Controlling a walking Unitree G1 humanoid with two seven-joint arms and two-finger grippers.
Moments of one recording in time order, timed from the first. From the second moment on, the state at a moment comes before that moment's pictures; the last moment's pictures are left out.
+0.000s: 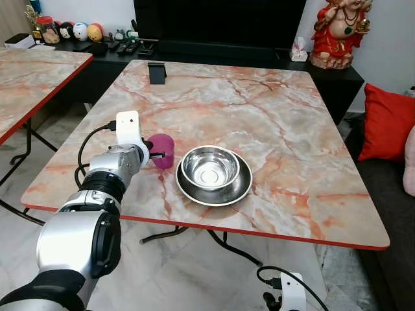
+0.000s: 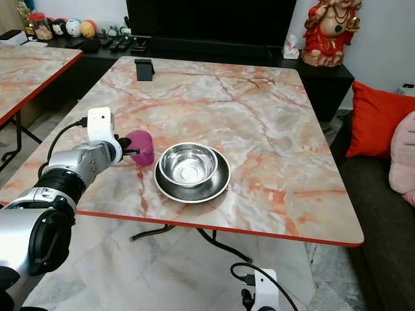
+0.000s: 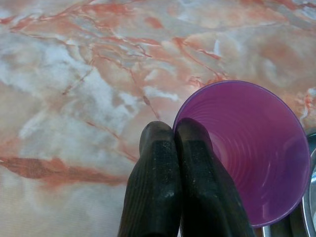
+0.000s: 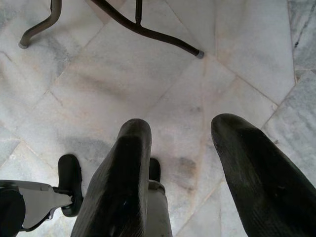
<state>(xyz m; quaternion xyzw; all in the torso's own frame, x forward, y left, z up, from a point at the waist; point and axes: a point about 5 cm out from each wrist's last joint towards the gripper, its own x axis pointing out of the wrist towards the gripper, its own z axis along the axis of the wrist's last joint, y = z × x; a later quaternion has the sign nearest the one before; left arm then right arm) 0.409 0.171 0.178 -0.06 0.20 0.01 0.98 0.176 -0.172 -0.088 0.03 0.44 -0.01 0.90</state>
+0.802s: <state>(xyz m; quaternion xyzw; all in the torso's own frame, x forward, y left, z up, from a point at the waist) 0.409 0.170 0.178 -0.06 0.20 0.01 0.98 0.175 -0.172 -0.088 0.03 0.45 -0.01 0.89</state>
